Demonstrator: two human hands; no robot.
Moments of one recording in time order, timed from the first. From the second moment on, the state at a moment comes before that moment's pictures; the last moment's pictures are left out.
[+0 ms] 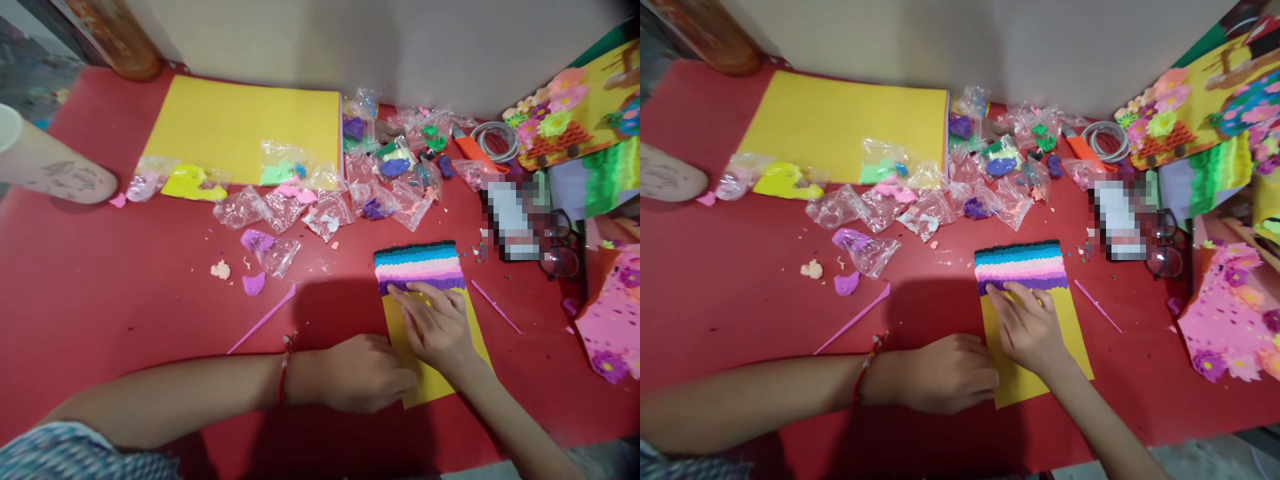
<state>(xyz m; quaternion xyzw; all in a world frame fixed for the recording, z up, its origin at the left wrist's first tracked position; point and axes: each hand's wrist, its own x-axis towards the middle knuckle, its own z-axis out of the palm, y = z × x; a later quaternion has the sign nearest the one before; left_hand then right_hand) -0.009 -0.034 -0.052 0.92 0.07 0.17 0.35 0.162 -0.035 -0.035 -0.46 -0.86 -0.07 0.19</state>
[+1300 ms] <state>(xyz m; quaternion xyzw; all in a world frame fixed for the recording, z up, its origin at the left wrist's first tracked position) -0.004 -0.033 -0.041 0.42 0.28 0.30 0.81 0.166 -0.090 -0.015 -0.51 -0.79 0.10 0.34</state>
